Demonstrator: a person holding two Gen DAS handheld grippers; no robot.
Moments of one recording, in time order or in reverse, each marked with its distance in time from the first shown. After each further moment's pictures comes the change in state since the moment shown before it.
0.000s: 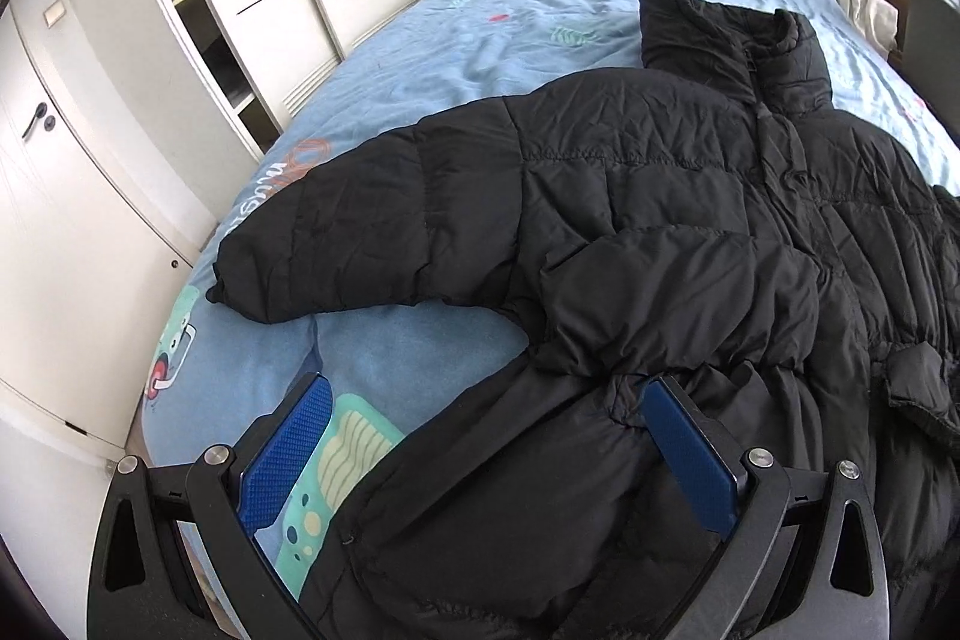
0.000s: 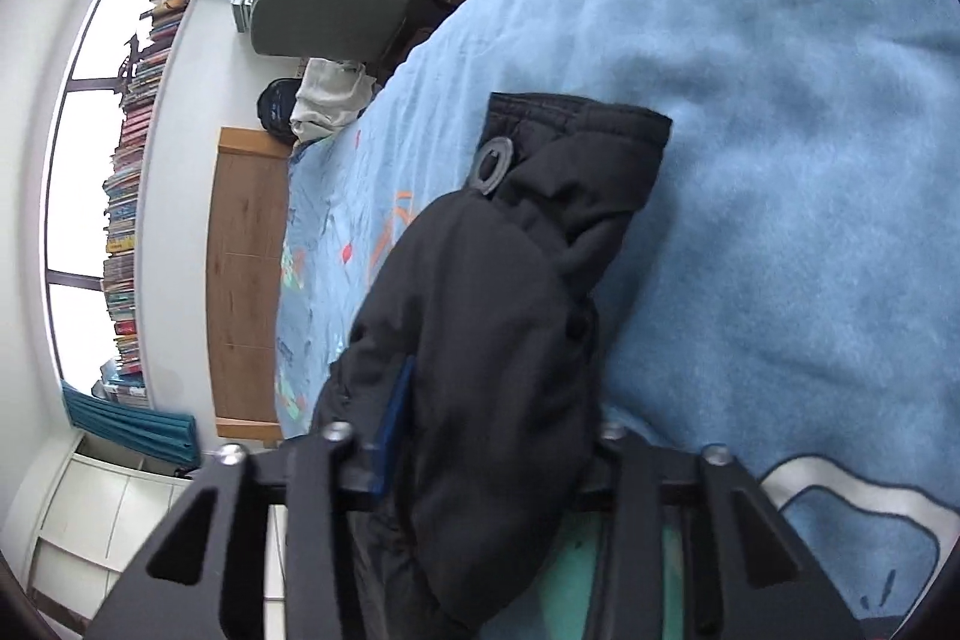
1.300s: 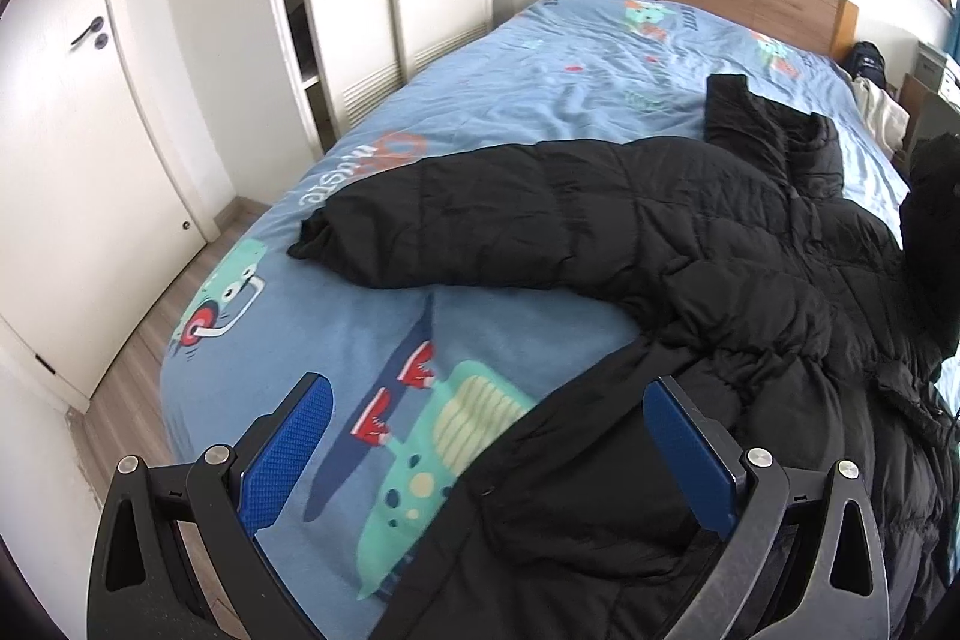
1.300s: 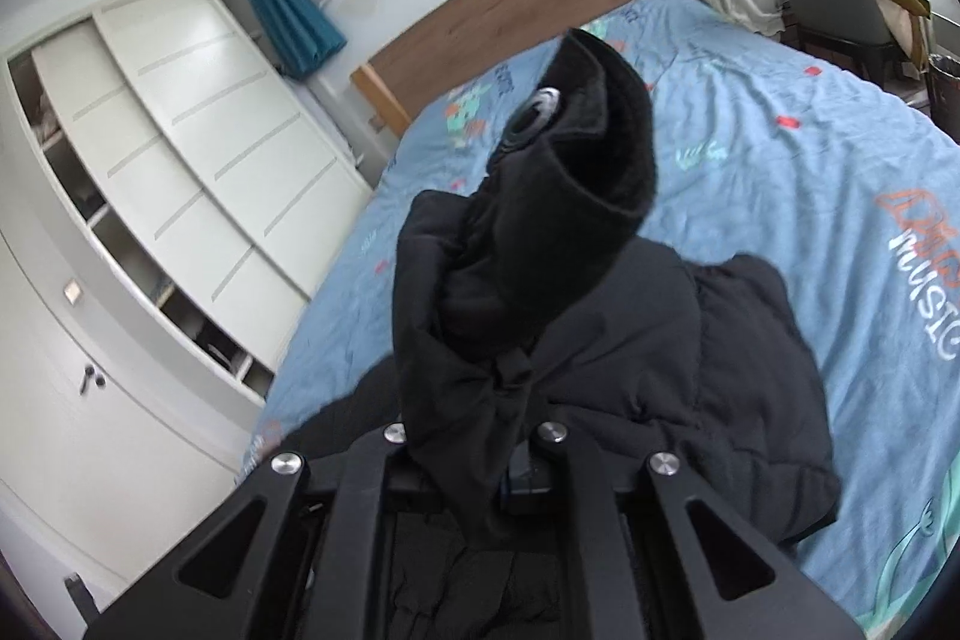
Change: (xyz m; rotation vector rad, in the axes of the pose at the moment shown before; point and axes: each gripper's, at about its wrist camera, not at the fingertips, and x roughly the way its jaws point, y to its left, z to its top) left arm -0.047 0.128 -0.056 -0.181 -0.104 -0.058; right arm -0.027 0.265 -0.352 -1.001 0.388 0.157
